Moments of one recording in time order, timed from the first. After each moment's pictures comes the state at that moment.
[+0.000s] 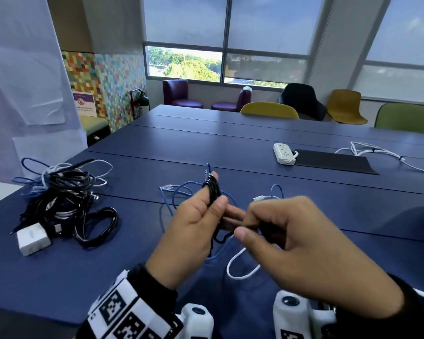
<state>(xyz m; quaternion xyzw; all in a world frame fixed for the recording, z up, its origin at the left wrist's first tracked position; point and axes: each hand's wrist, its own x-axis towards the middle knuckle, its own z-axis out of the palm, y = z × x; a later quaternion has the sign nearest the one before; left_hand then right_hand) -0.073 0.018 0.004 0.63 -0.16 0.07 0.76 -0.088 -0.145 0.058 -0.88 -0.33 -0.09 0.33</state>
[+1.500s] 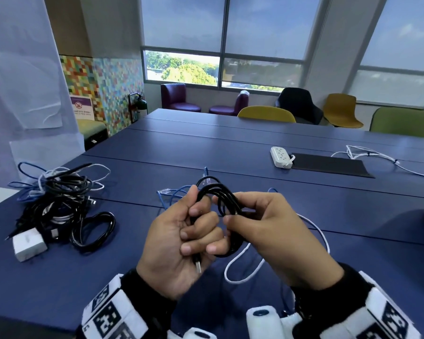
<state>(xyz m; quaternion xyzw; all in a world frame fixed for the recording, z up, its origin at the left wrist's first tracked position) -0.069 0.033 0.001 0.22 -0.14 -0.19 0.95 -0.055 -0.118 0.027 -0.73 -0.19 0.05 0.66</state>
